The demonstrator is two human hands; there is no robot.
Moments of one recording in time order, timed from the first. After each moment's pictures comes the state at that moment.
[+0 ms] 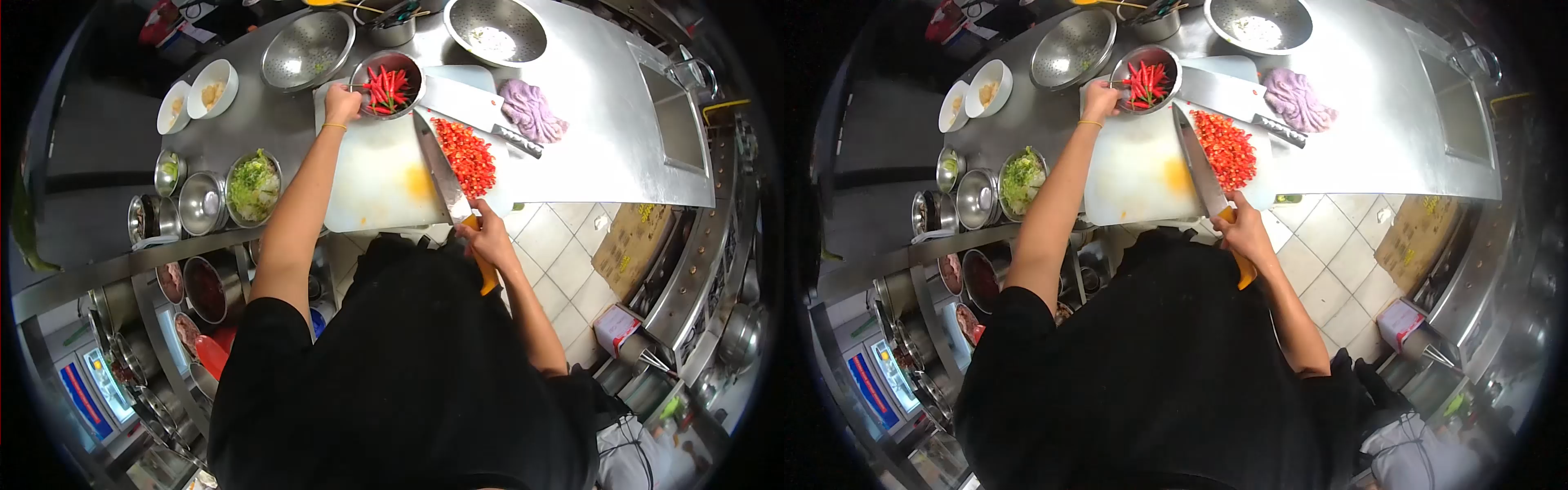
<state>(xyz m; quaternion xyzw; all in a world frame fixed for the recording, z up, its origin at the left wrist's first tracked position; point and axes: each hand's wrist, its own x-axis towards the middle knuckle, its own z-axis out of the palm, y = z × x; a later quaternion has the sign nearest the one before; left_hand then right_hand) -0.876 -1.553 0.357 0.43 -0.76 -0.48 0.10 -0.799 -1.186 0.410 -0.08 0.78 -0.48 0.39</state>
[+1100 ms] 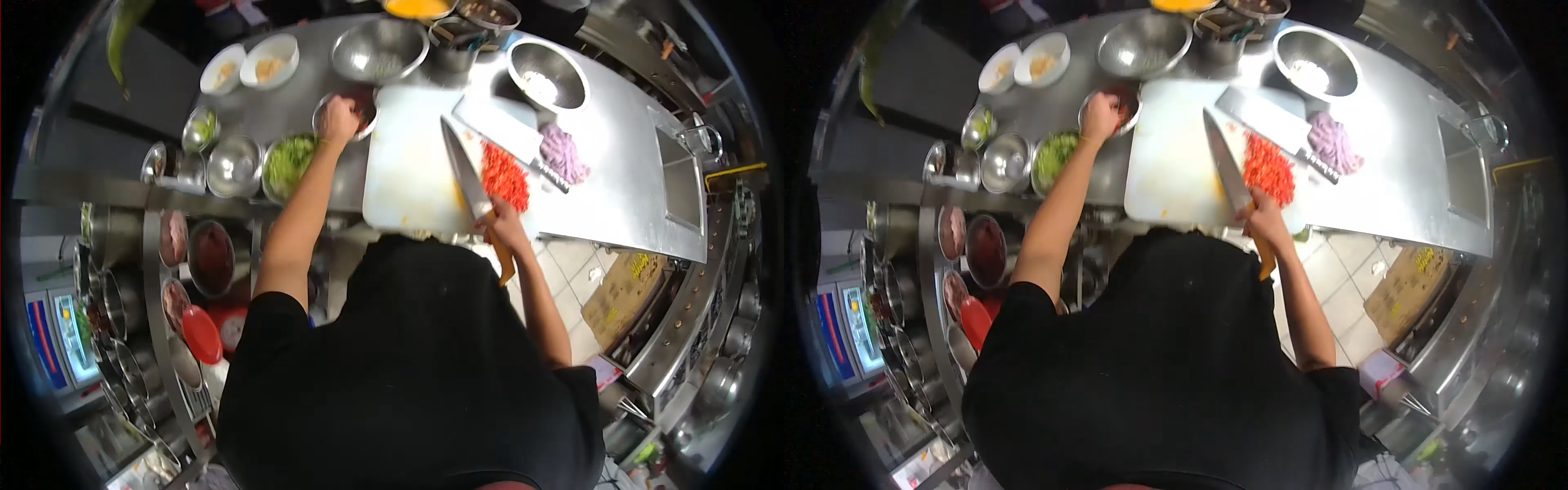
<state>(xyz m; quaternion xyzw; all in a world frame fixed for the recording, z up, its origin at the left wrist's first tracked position) -0.757 -1.636 0.362 0.27 -0.94 -0.11 0.17 -0.817 -1.233 0.385 -0.18 0.76 -0.48 0.39</state>
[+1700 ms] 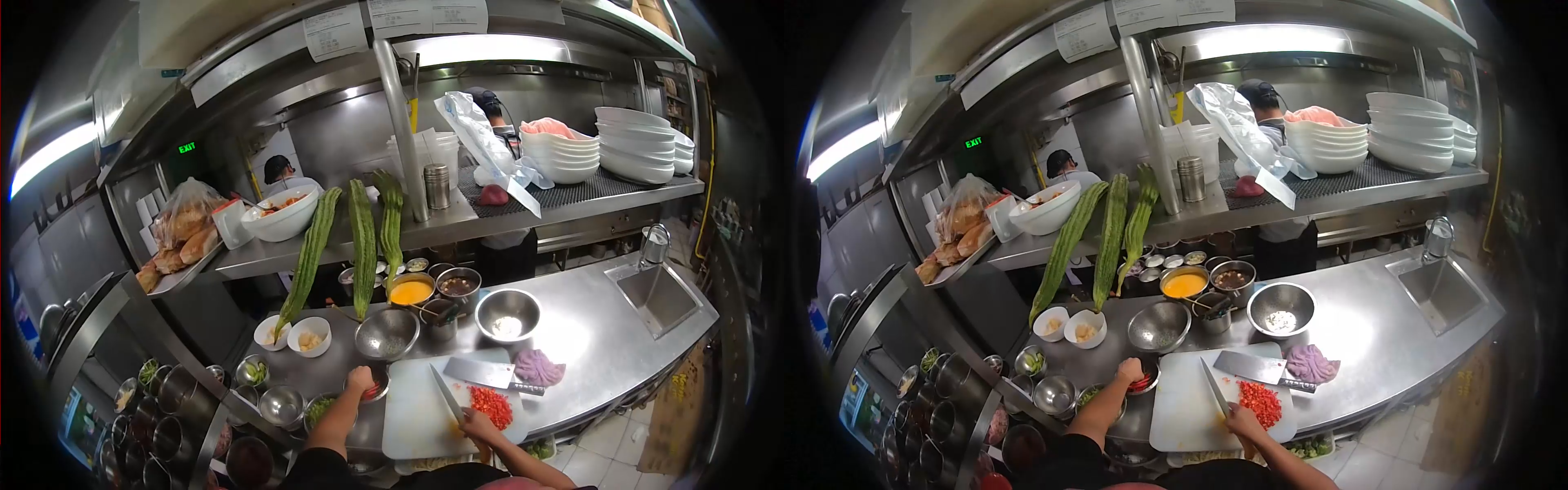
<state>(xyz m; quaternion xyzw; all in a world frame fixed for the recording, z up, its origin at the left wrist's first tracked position) -0.782 -1.654 0.389 0.30 -0.95 -0.02 -0.03 -0.832 -1.269 0.373 -0.30 0.80 -0.44 0.27</state>
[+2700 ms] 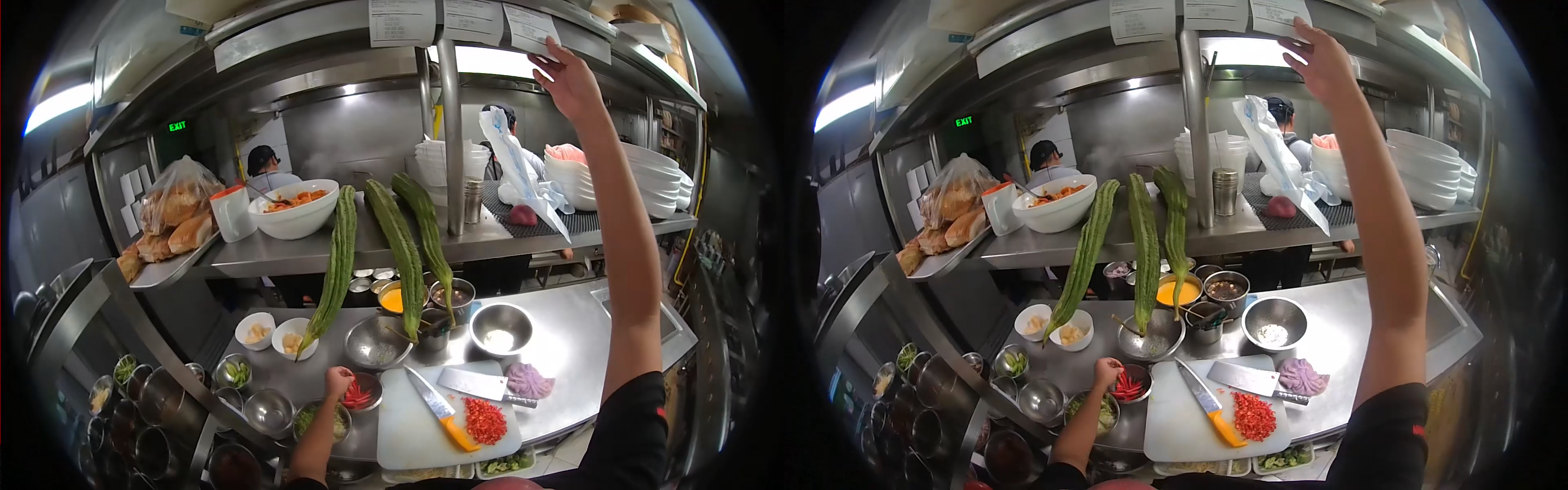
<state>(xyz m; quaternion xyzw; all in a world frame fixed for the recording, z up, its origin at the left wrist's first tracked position) -0.760 -1.708 0.360 0.29 -0.83 -0.42 0.25 -0.994 -1.282 1.008 -0.45 0.35 -0.82 -0.09</state>
